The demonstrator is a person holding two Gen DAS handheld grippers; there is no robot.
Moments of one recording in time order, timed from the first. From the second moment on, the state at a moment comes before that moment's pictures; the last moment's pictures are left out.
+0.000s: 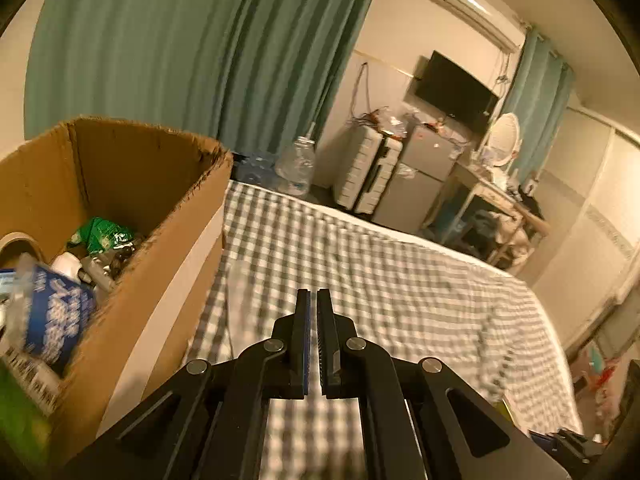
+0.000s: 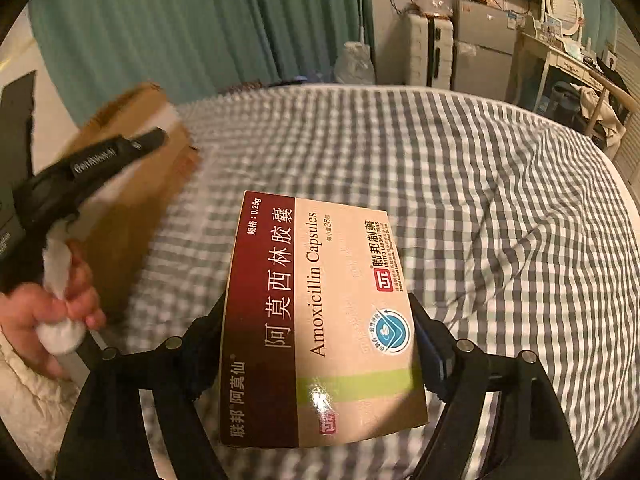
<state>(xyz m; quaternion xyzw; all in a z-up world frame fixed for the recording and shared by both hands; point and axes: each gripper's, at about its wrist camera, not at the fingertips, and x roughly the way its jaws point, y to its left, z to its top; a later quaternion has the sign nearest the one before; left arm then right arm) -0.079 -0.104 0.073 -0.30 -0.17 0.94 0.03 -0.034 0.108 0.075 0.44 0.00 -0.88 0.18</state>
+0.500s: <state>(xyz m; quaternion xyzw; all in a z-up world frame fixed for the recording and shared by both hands) 0.001 -0.140 0.168 -0.29 -0.13 0.94 0.13 0.028 0.098 0.120 0.39 -0.07 -0.90 0.19</state>
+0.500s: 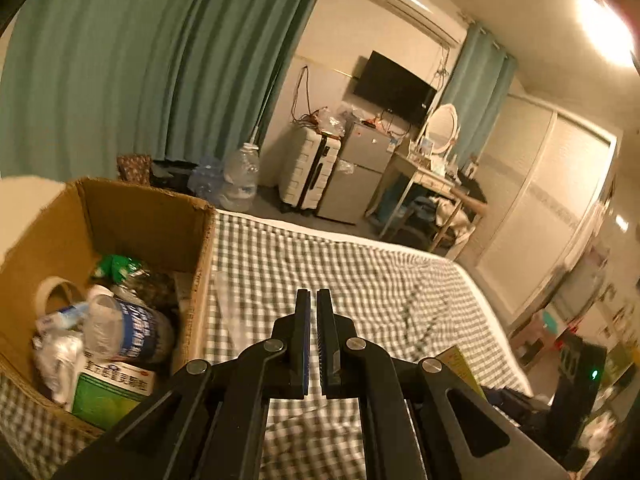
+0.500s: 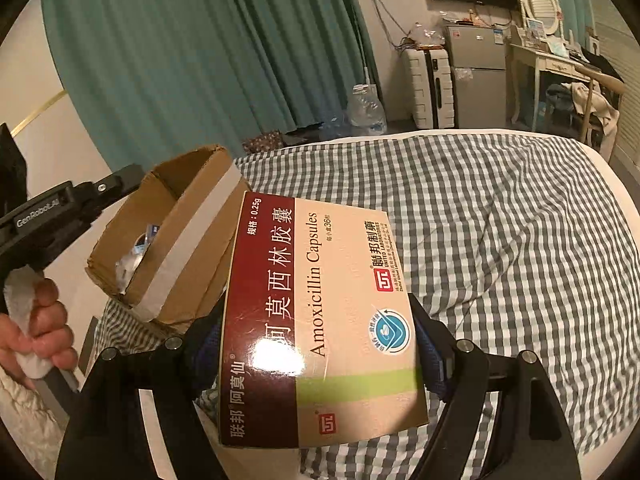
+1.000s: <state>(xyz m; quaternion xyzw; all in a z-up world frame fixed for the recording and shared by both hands) -0.098 -0.075 0.012 -0.42 -0.05 0.91 -0.02 -0.024 0.137 0.067 0.42 -0.11 -0.88 0.17</state>
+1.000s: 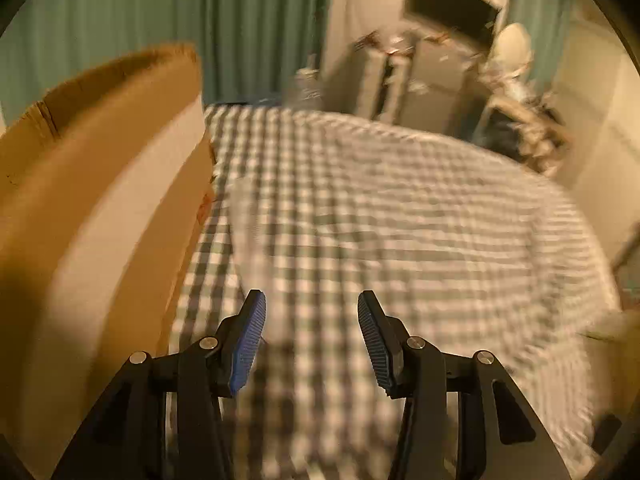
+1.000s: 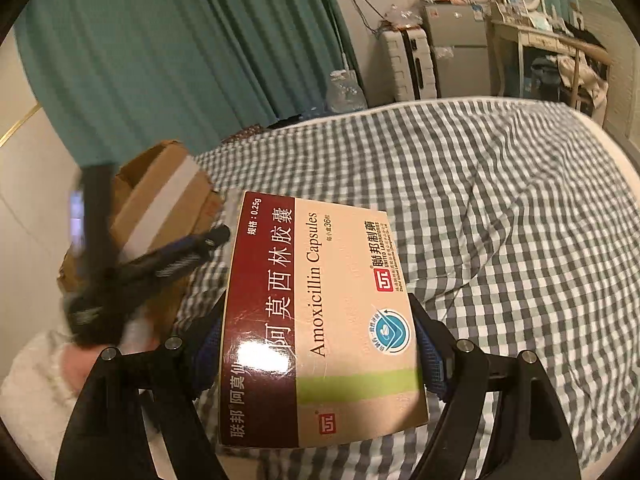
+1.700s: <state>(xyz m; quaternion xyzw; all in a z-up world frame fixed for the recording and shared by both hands) -0.087 -0.093 -0.008 -0.43 -0.16 0.89 0.04 -0.030 0.155 0.040 0.43 -0.12 -0.88 0.18</state>
